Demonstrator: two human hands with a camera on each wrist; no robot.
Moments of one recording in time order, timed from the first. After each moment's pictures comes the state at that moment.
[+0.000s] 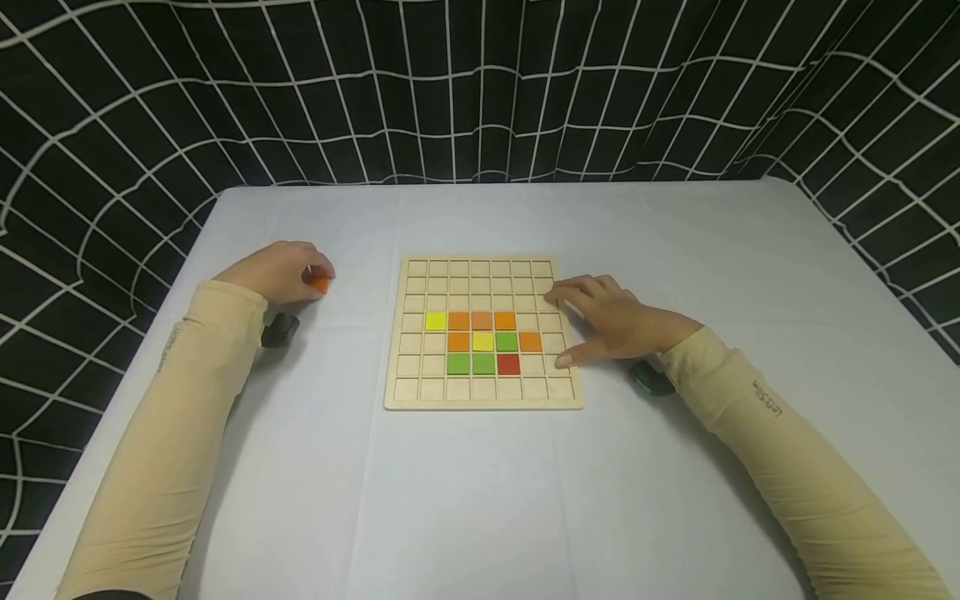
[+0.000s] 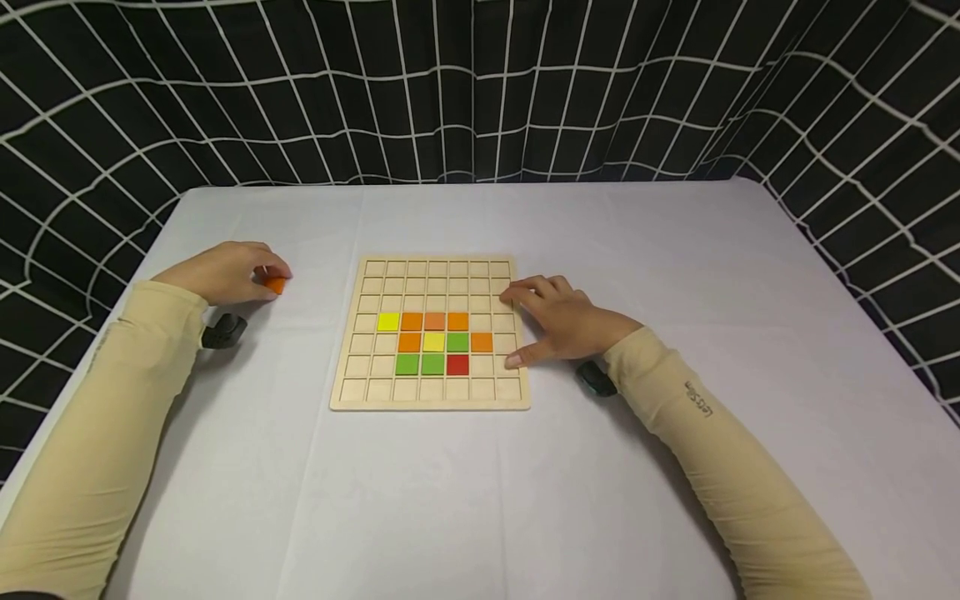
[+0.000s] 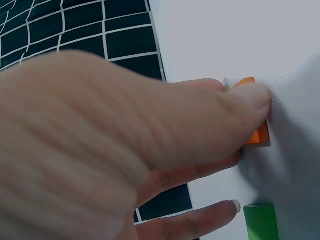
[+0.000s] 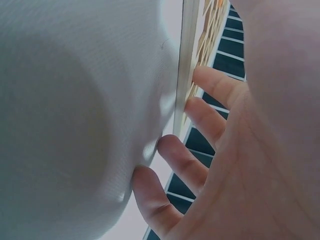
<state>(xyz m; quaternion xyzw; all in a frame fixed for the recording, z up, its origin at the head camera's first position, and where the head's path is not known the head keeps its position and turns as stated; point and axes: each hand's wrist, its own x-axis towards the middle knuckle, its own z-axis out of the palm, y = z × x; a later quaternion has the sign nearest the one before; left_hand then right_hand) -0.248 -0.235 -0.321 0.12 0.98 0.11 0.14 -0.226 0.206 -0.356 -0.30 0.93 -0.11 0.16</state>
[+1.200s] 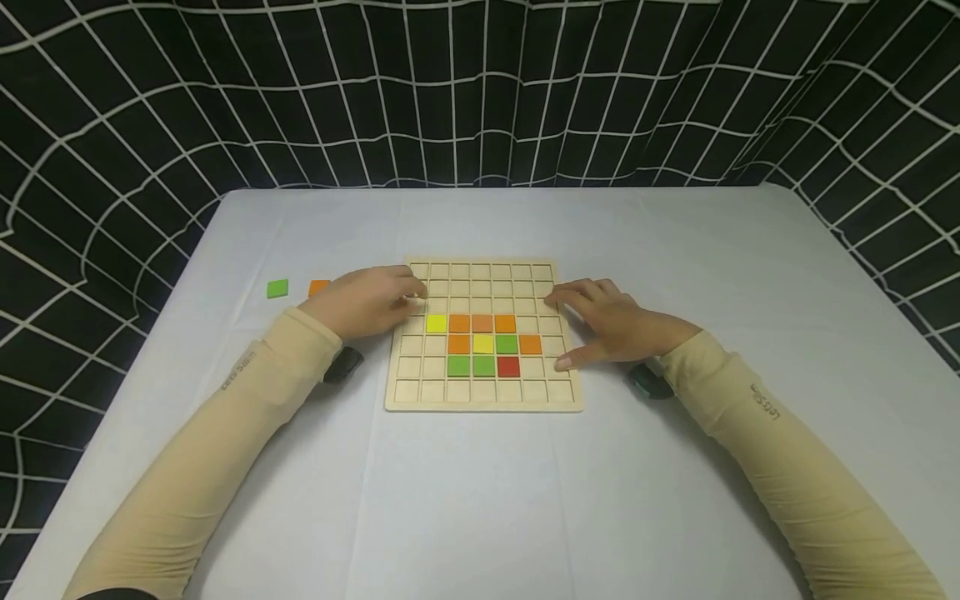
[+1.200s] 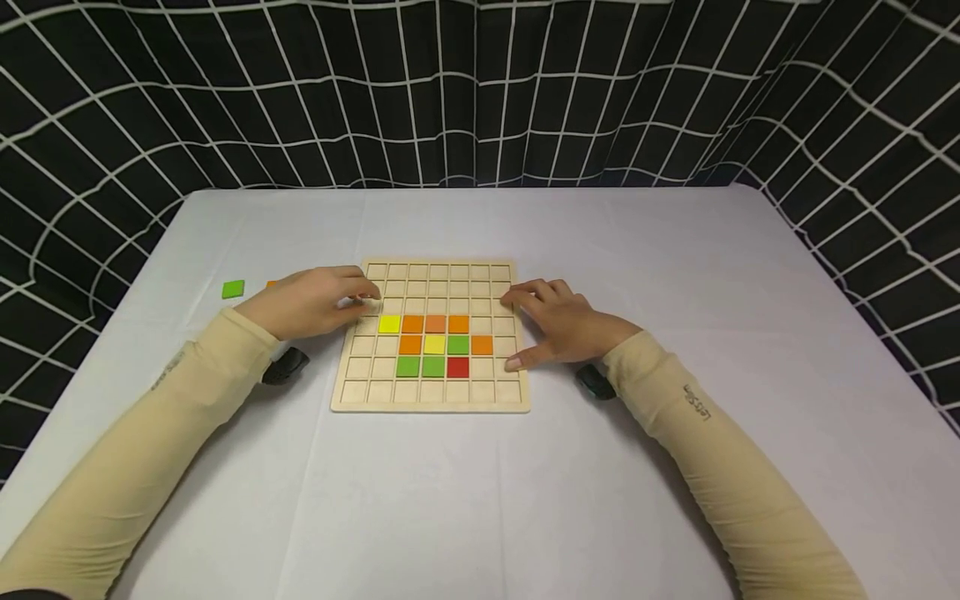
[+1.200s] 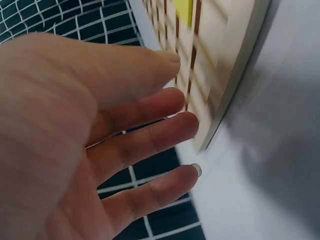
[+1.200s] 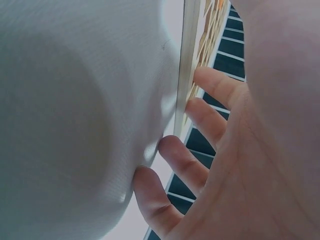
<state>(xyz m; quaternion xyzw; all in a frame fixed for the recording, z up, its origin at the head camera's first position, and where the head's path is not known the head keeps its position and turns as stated) -0.222 -0.148 -0.327 0.31 0.94 0.12 0.06 -0.225 0.205 -0.352 -0.30 0.93 -0.11 0.17</state>
